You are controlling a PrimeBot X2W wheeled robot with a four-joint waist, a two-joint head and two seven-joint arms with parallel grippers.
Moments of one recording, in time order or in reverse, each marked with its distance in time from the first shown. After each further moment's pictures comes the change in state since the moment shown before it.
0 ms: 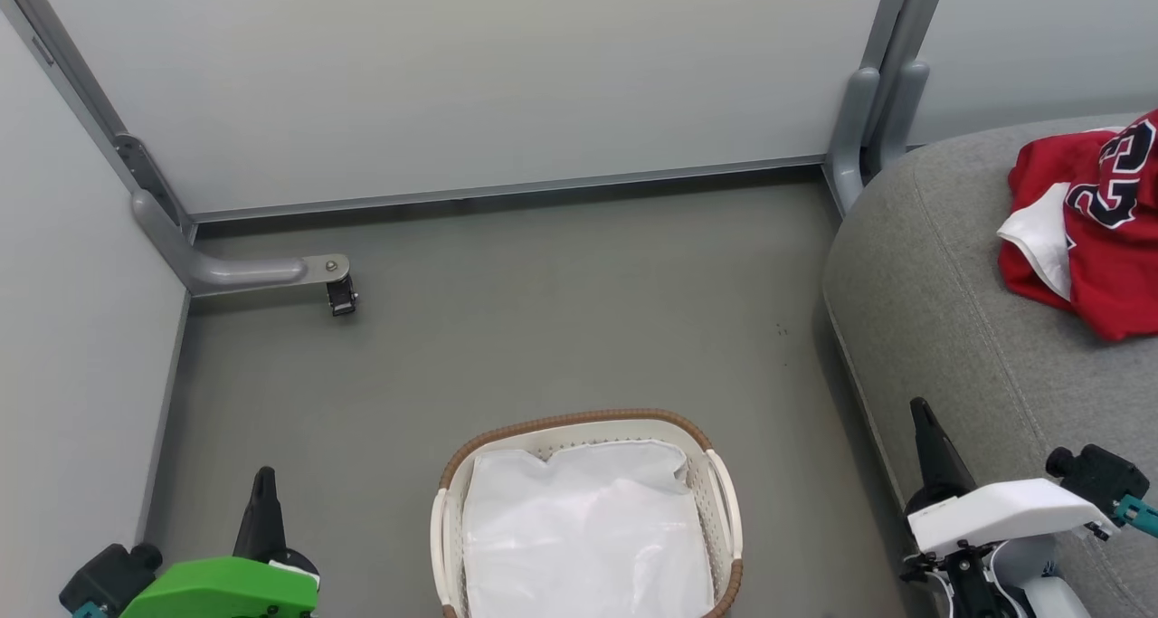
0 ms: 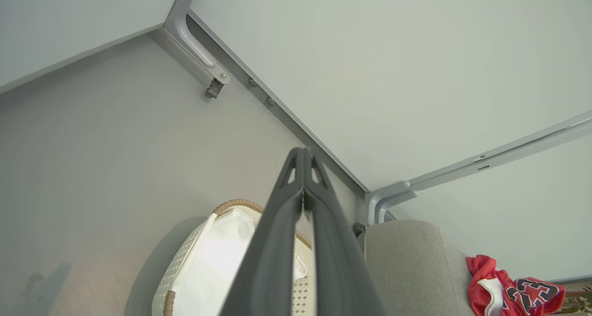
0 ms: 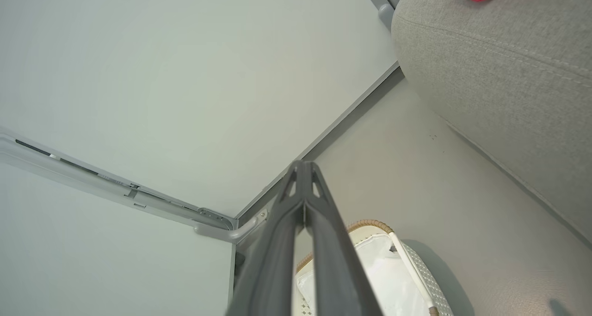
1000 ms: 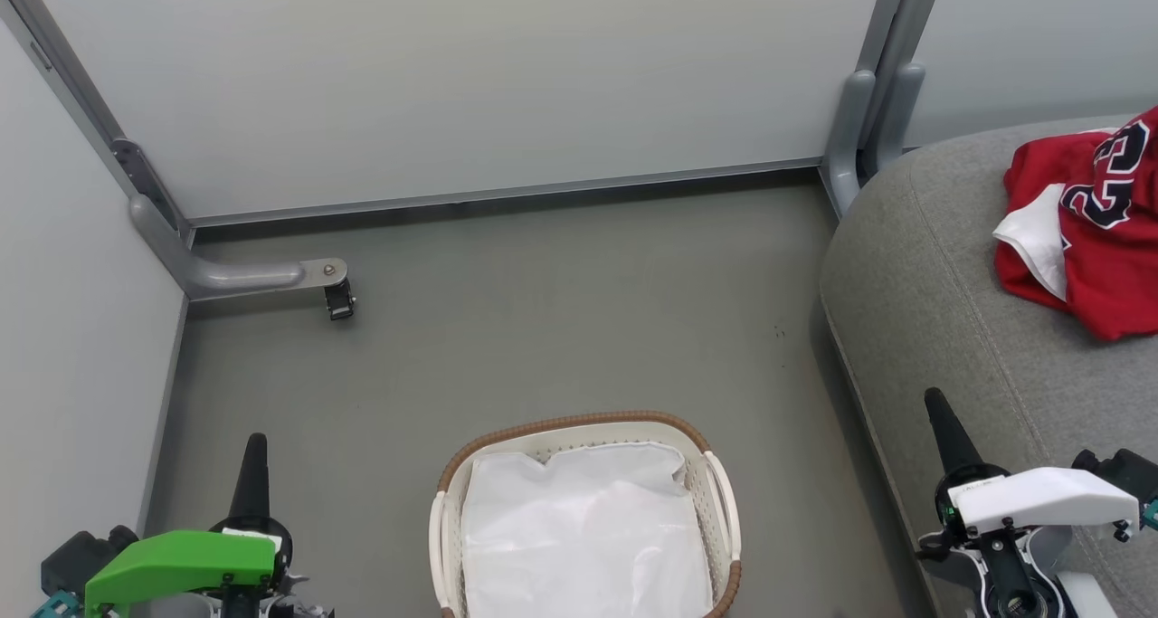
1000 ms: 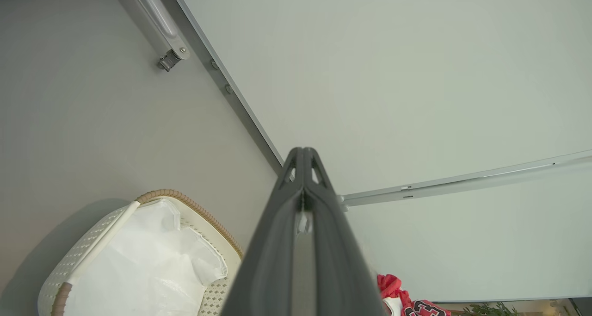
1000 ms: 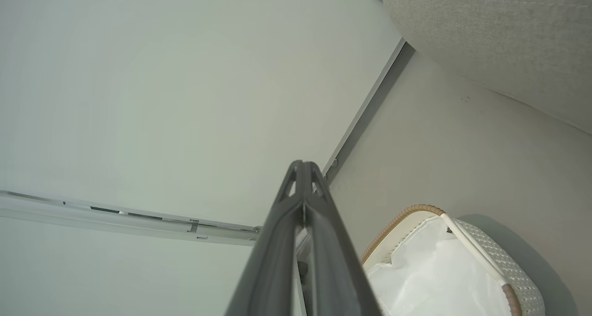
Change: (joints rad) left arm -0.049 -0.004 0.044 -0.020 -0.295 -0.020 0.088; right arm -0.015 -0.004 -0.046 -0.011 0.311 0.000 0.086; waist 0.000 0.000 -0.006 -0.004
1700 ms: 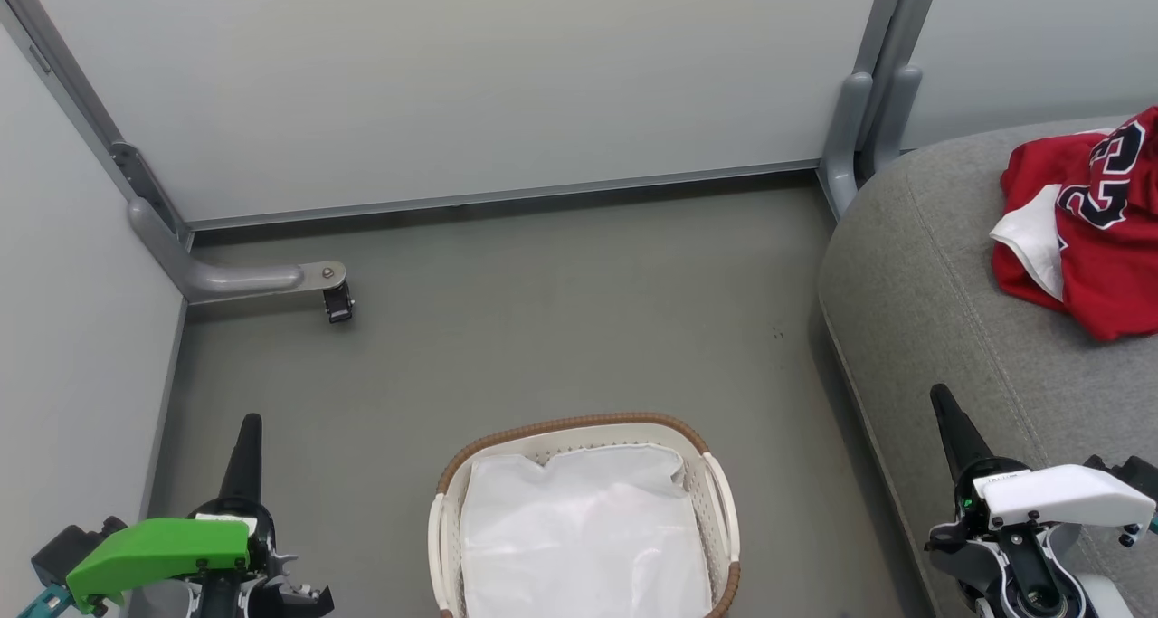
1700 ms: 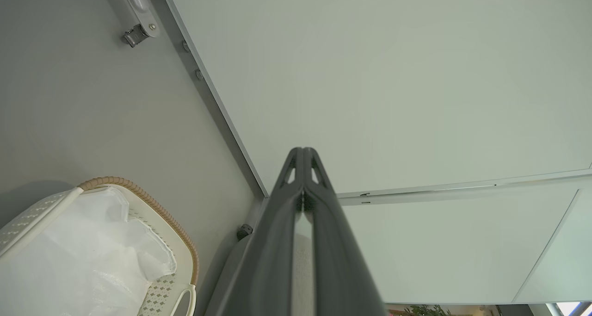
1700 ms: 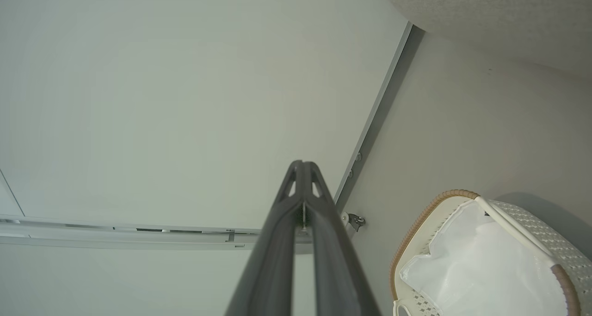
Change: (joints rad) left arm -0.028 -0.002 0.024 -0.007 -0.163 -0.015 0.048; right arm -0.005 0.000 -0.028 -0.007 0.171 0.000 0.050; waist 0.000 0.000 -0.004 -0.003
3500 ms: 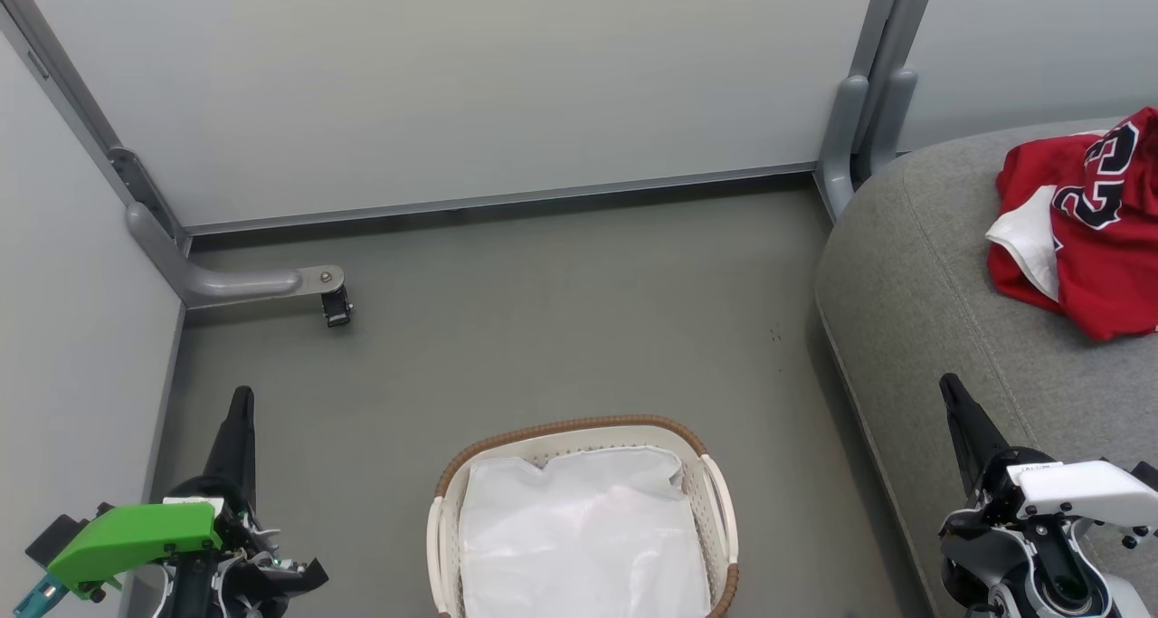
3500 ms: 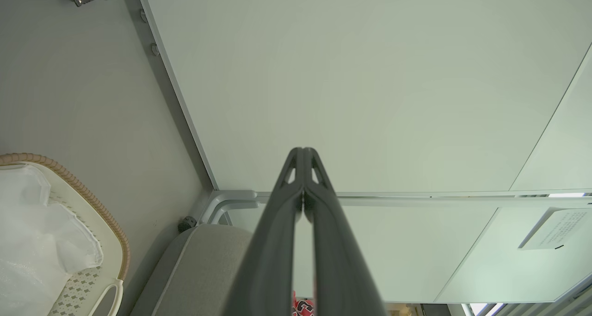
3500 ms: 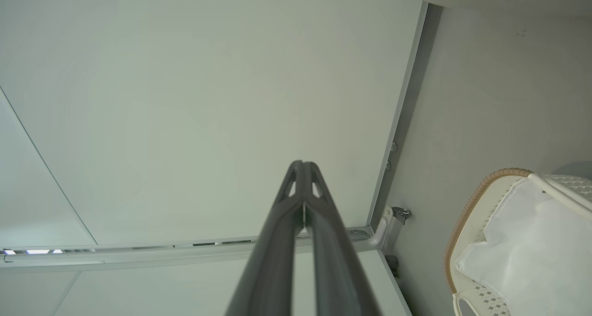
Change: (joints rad) left arm -0.032 -0.003 0.029 -0.013 -0.199 -0.015 0.057; right arm -0.010 0.003 -0.040 -0.008 0.203 0.000 0.063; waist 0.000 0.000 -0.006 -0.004
